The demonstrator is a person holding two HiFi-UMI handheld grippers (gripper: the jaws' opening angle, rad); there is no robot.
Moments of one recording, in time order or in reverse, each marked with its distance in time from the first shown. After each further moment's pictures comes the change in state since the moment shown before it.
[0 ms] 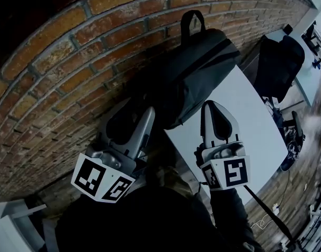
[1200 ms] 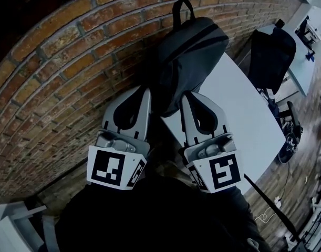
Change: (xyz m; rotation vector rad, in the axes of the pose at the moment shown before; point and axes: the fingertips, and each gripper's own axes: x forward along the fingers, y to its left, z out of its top) left arm -0.020 -0.031 0.000 0.251 0.005 0.079; right arm -0.036 0.074 0.041 -0.072 -0.063 0.118
